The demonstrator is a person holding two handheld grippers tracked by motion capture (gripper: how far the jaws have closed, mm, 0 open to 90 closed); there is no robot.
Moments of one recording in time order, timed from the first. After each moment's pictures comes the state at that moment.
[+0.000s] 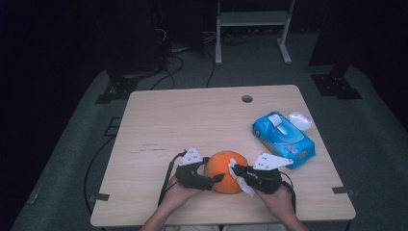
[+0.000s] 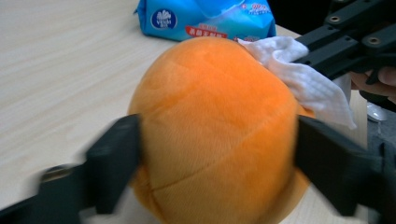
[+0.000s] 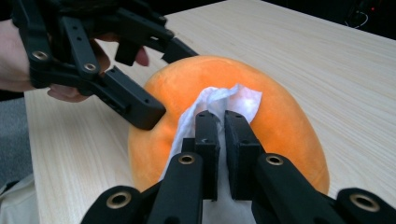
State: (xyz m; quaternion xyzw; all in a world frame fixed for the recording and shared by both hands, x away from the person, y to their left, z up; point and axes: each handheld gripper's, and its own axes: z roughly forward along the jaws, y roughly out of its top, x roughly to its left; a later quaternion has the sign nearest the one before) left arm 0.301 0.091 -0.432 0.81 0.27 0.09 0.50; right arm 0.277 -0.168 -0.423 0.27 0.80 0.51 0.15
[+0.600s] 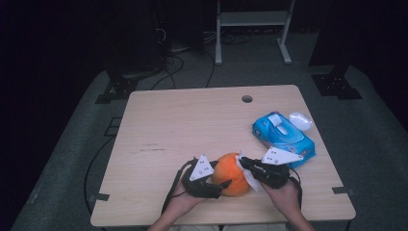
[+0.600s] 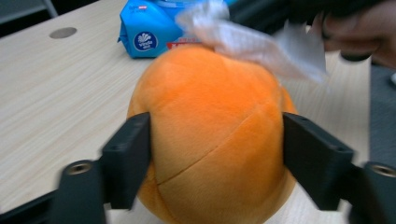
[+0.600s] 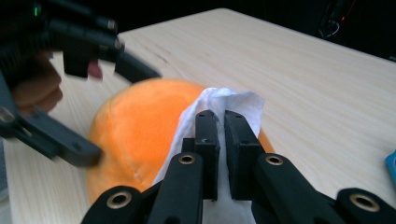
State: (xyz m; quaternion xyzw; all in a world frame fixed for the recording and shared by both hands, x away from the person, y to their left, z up) left arm 0.279 0.072 -0.421 0.82 0.23 0.13 0.50; right arm 0.283 -0.185 -0.413 0.29 0.79 0.51 0.18
